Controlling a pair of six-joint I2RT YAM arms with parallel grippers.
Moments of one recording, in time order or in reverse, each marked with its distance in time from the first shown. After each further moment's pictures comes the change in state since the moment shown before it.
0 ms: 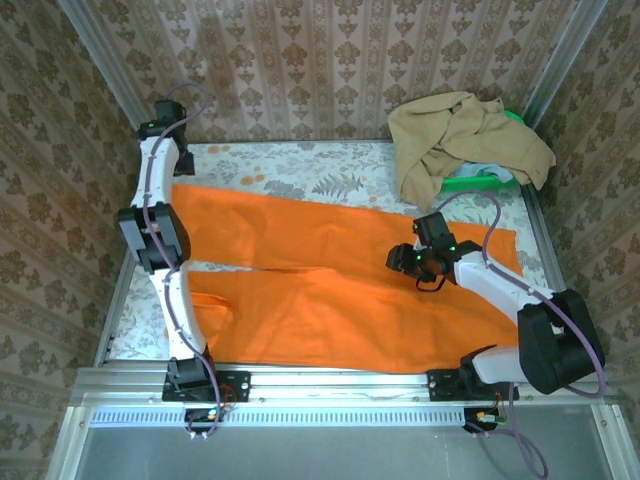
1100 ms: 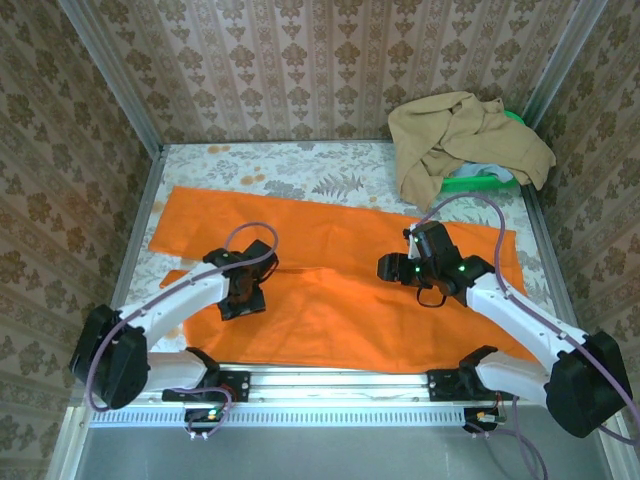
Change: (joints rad) left arm -0.745 -1.081 -1.592 0.059 0.239 -0.901; right arm 0.127 -0.242 -0.035 -0.053 -0.019 -0.061
